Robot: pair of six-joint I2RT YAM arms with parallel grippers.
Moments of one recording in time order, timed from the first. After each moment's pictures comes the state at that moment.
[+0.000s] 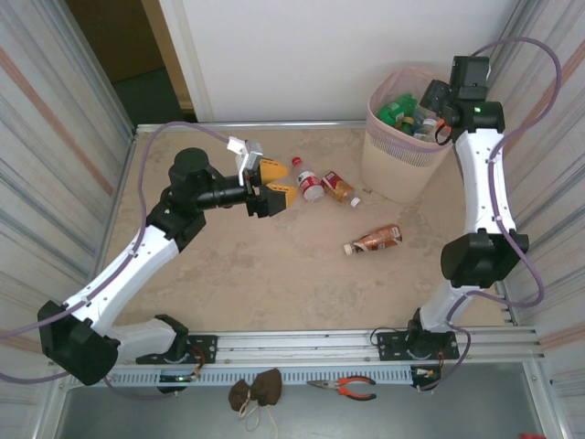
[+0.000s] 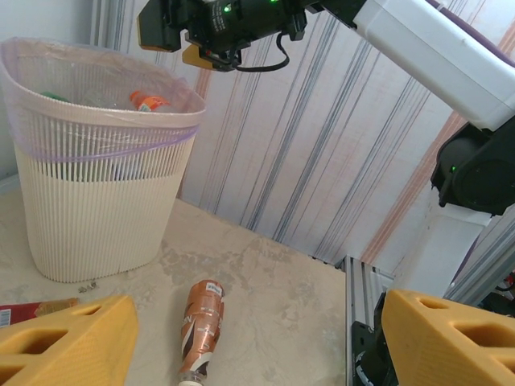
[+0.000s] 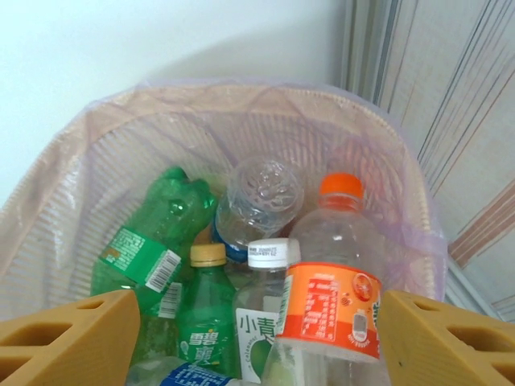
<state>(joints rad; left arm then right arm) -0.54 1.18 1.08 0.03 0.79 -0.25 -0.03 1.75 2.04 -0.85 0.24 0.36</state>
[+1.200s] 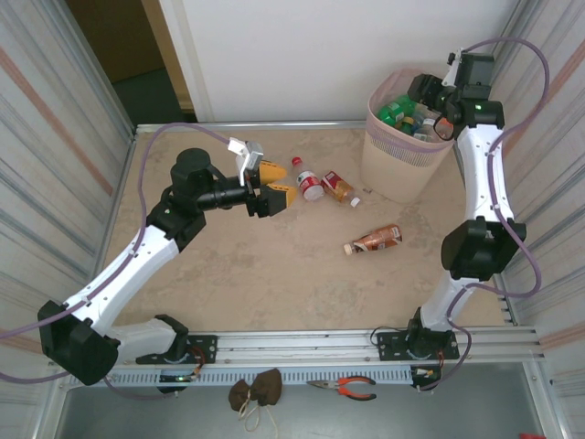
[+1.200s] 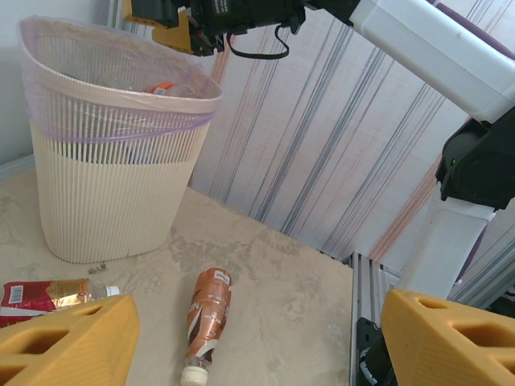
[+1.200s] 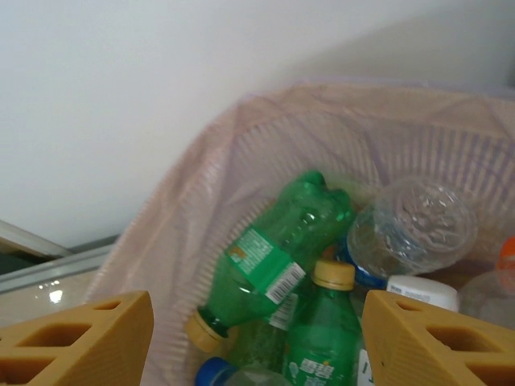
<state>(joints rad) -0.54 1.18 1.08 -0.01 0.76 -0.25 -0.09 1.82 2.04 -0.72 -0.17 0.33</state>
